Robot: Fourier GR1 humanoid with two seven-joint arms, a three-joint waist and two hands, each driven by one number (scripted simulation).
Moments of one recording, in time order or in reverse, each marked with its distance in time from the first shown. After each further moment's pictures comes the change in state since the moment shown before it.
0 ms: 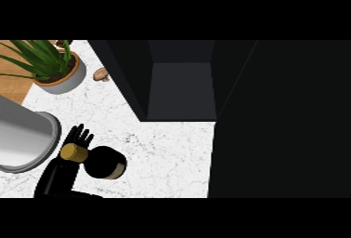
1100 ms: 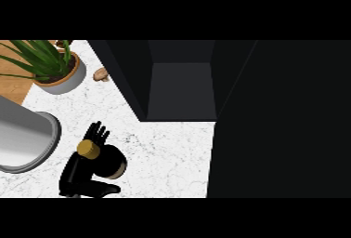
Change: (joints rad) left arm -0.130 -0.035 -0.002 0.271 -0.051 0.000 -0.142; right arm -0.059 0.002 0.011 -0.010 0.018 -0.013 0.071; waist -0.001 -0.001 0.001
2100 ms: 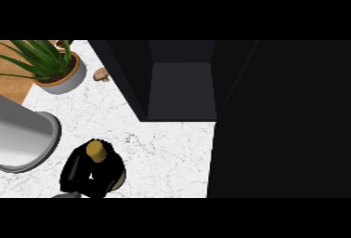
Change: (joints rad) left arm -0.050 0.040 -0.024 0.073 -0.111 0.023 -0.185; right arm -0.002 0.008 -0.035 0.014 0.003 0.022 -0.013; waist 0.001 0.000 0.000
